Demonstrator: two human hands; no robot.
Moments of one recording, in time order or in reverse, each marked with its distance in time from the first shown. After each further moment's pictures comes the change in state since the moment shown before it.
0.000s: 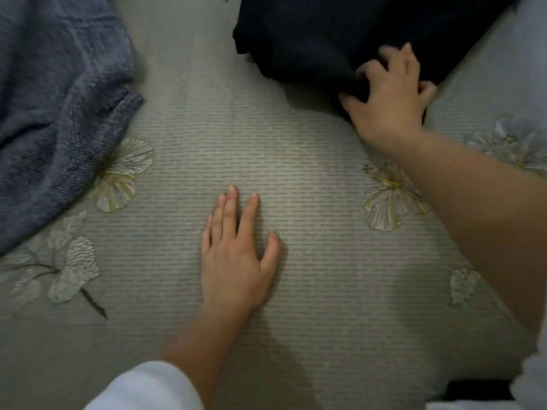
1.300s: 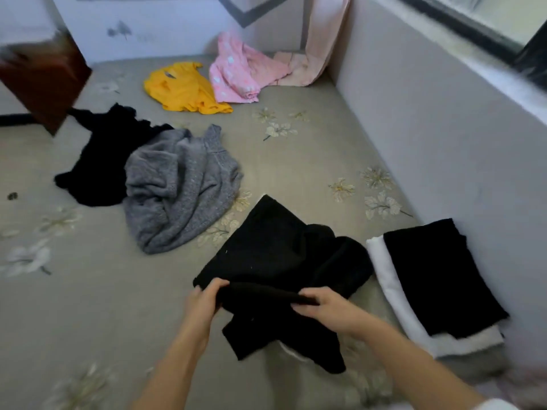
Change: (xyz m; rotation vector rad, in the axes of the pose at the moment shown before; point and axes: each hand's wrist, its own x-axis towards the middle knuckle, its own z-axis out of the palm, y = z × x) left_hand -0.320 -0.175 -0.344 -1.224 -0.246 -0.608; right_hand -0.541 -0.231 -0.224 0.727 -0.776 0.121
